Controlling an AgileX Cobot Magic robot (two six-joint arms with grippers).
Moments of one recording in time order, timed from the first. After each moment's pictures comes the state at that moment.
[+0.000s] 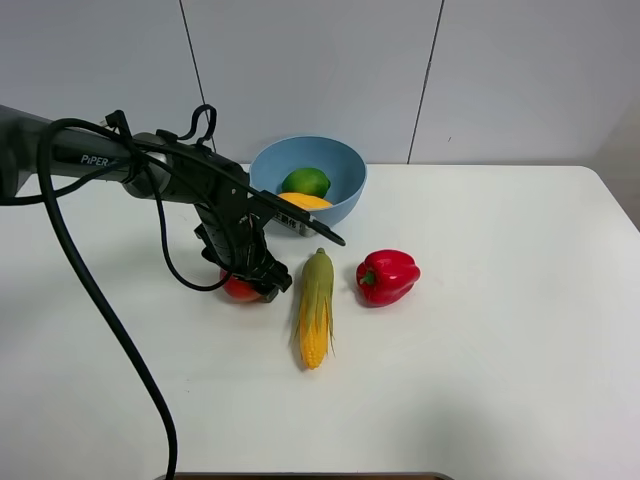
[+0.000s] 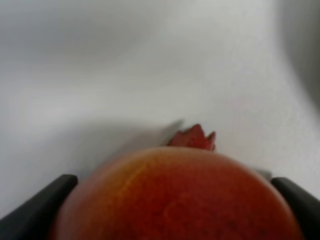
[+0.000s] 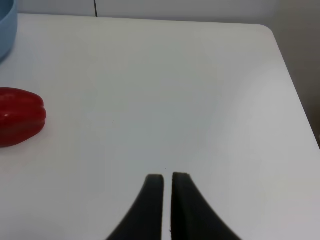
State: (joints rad) left arm -0.60 2.15 -1.31 0.04 0.58 0.03; right arm 0.03 0.00 -0.56 -0.04 1.10 0.01
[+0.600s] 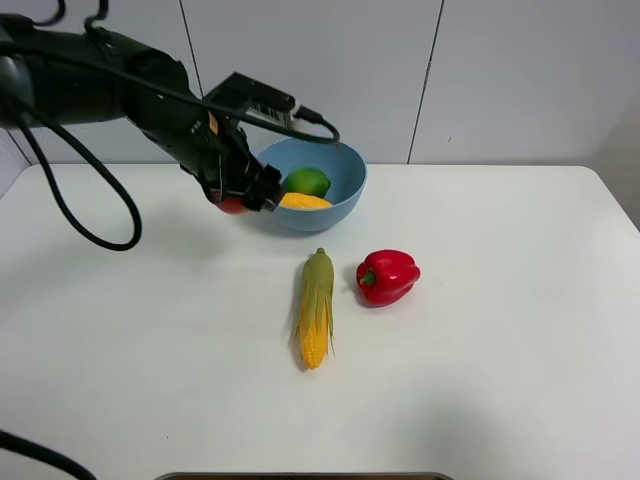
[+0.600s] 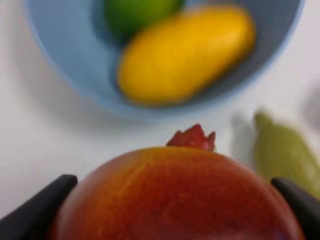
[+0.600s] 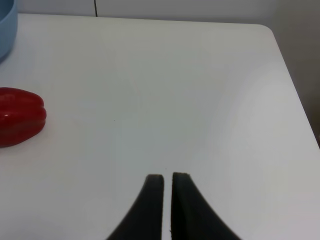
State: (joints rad) left arm -0.60 1.77 -1.31 0.08 0.51 0.03; right arm 0.03 0.00 -0.56 -0.04 1.10 0.01
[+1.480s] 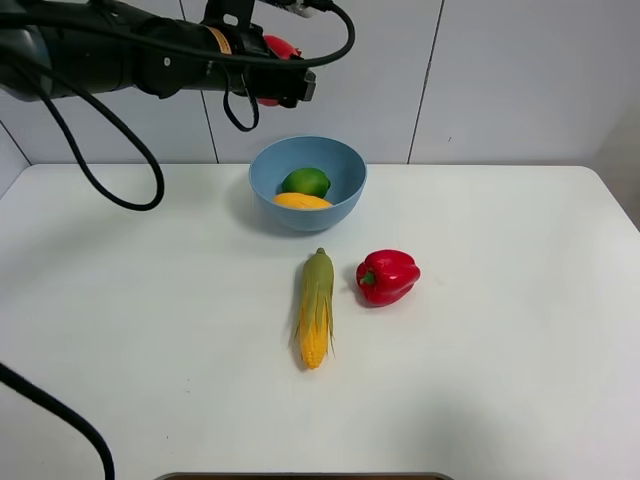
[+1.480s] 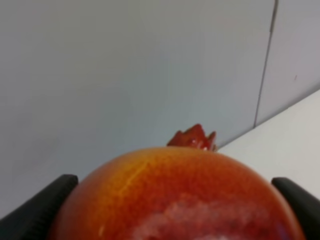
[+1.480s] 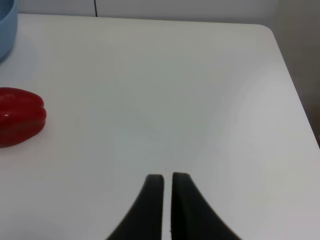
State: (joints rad) left arm -0.55 1.89 -1.49 0.11 0.04 0.03; right arm 0.03 0.00 -0.56 -0.04 1.10 0.01
